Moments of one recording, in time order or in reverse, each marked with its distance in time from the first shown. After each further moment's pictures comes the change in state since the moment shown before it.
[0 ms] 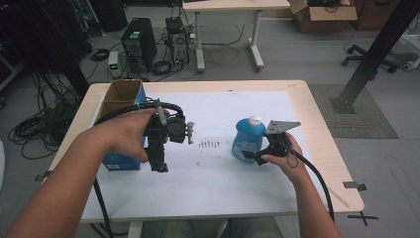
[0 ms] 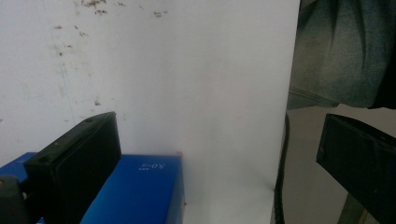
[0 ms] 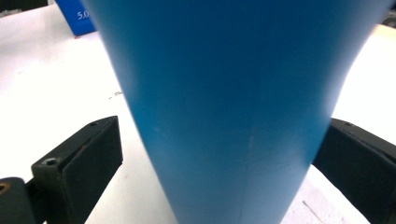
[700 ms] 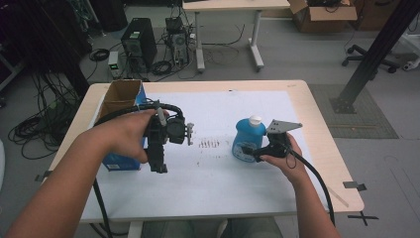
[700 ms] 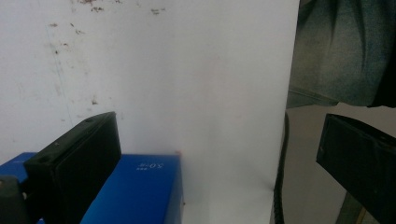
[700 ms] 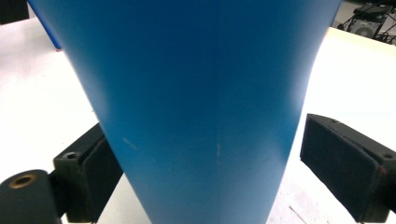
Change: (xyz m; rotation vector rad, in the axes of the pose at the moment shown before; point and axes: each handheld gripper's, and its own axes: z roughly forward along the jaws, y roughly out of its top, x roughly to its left) left arm 0.000 0.000 0.003 0.006 -0.007 0.000; right arm 0.000 -0.002 0.001 -0.048 -0.064 0.015
